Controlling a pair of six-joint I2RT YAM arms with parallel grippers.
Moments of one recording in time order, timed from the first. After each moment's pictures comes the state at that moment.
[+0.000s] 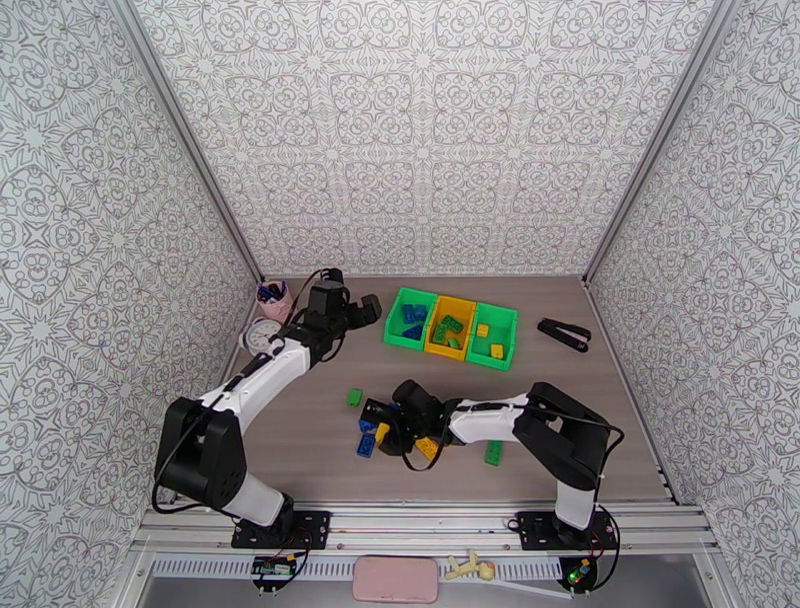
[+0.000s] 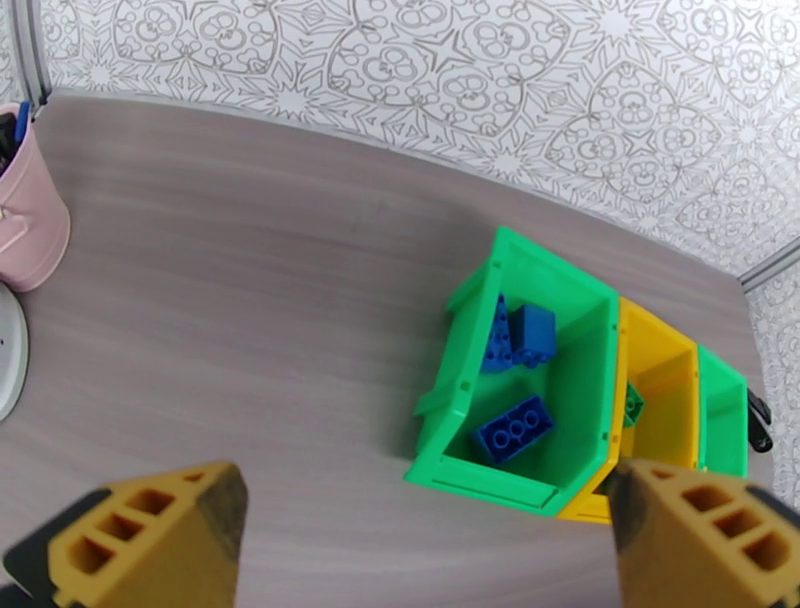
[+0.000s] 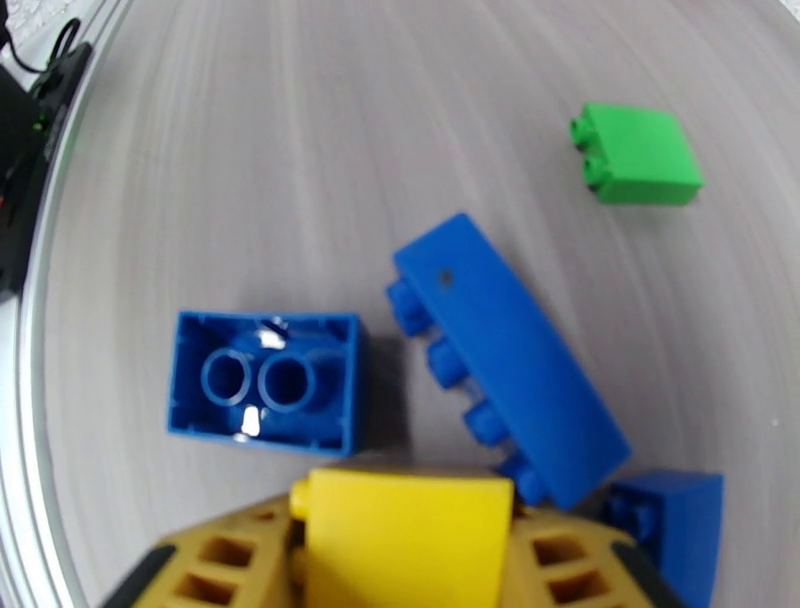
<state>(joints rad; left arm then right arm) -0.32 1.54 1.15 -0.16 -0.05 -0.52 1.00 1.86 0.94 0.08 -0.29 -0.17</state>
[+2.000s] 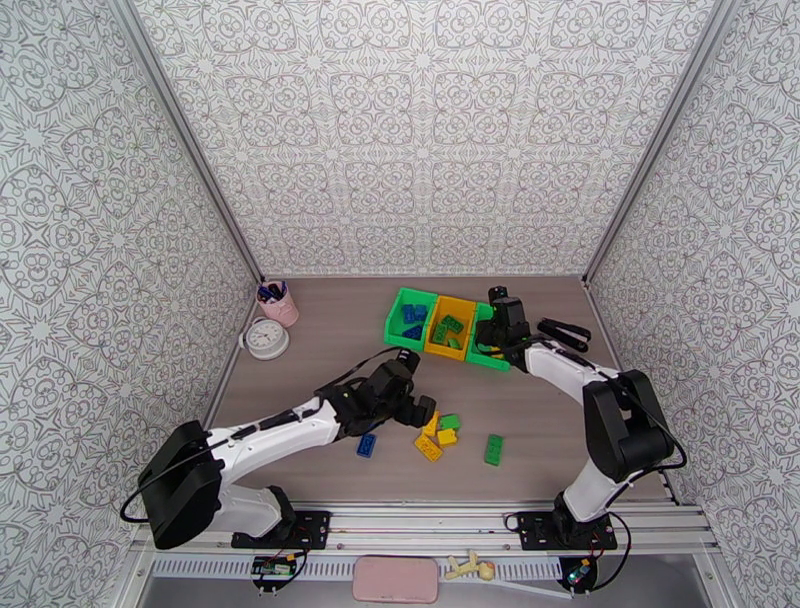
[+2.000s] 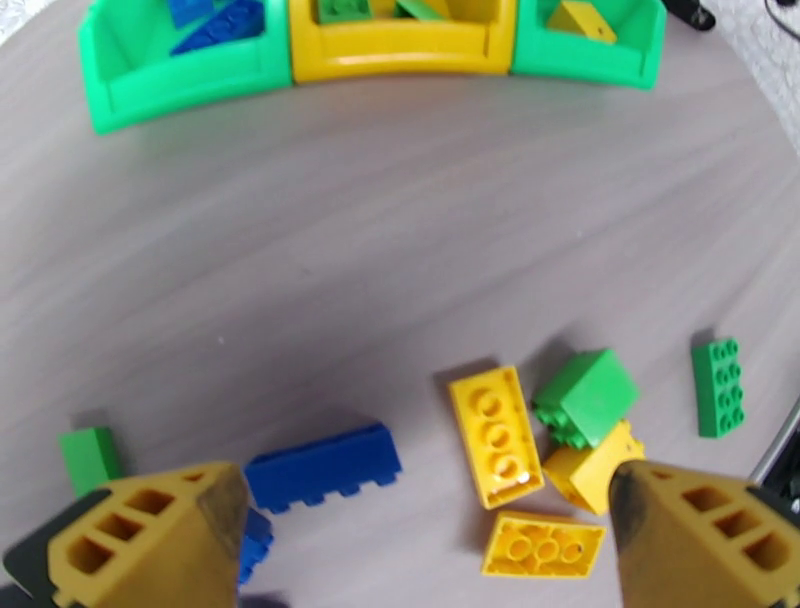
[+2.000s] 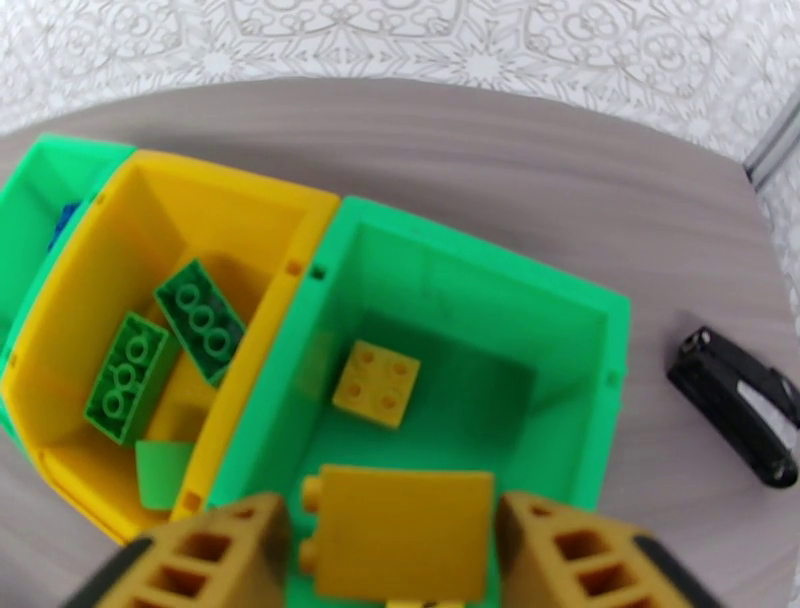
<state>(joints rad) -0.90 1.43 0.91 -0.37 -0.09 -0.45 0.31 1.69 1.07 -0.07 0.19 0.15</state>
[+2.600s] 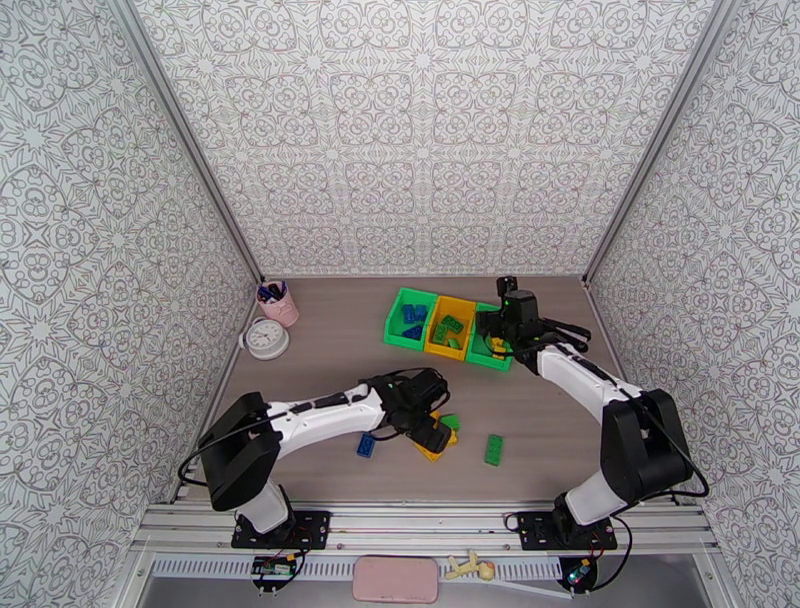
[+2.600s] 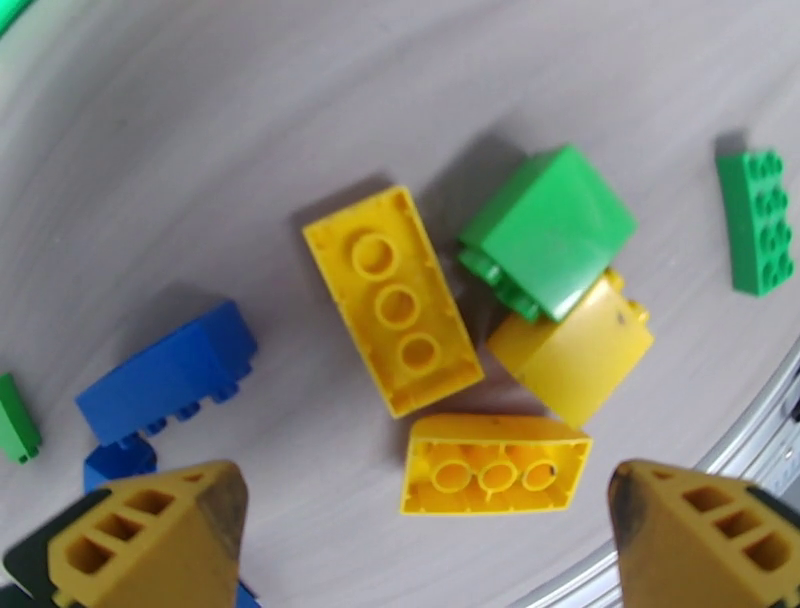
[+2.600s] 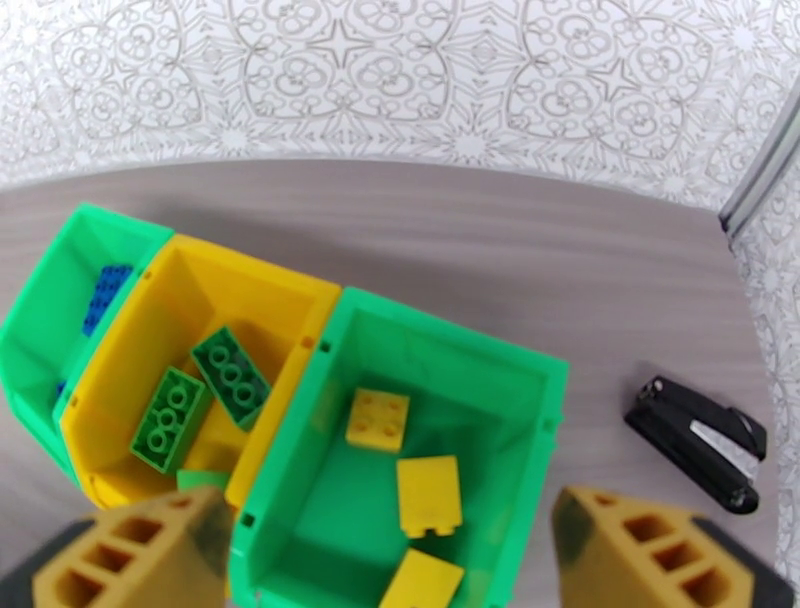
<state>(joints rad) -1.01 1.70 1.14 -0.70 0.02 -0.39 0.28 1.58 1.06 -0.06 0.17 0.13</state>
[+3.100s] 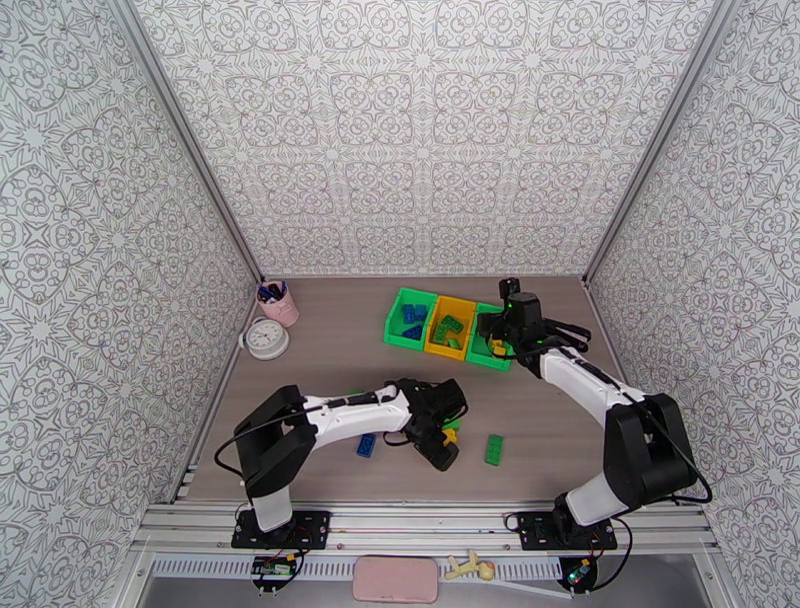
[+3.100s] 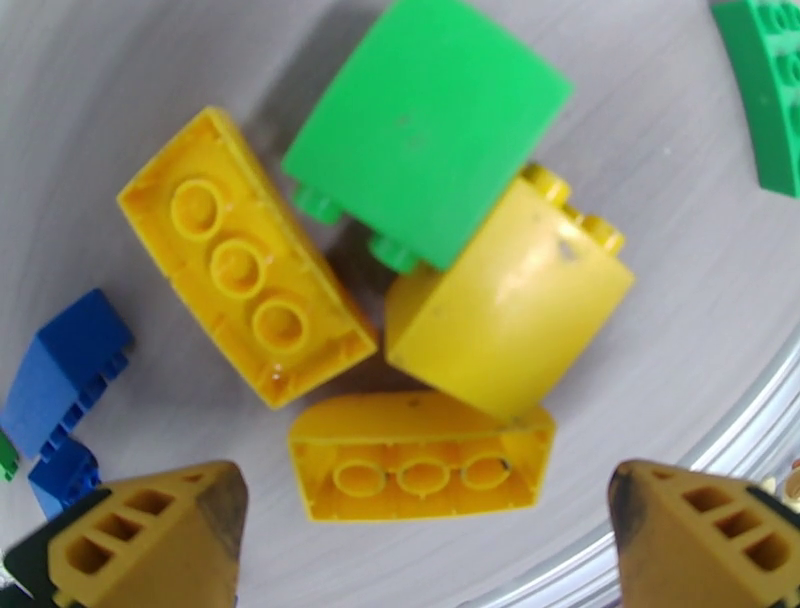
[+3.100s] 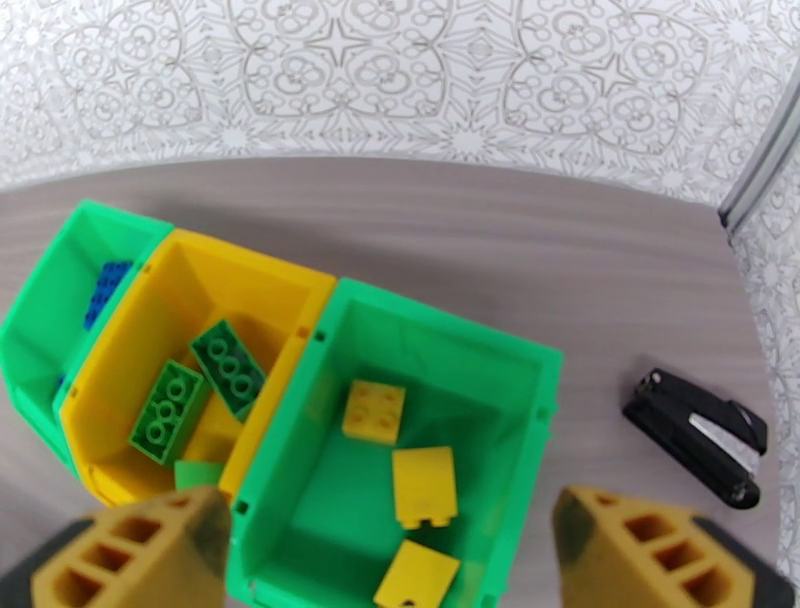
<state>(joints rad) -1.06 1.86 1.28 -0.85 0.06 -0.33 0.27 1.56 1.03 -0.04 0.15 0.13</state>
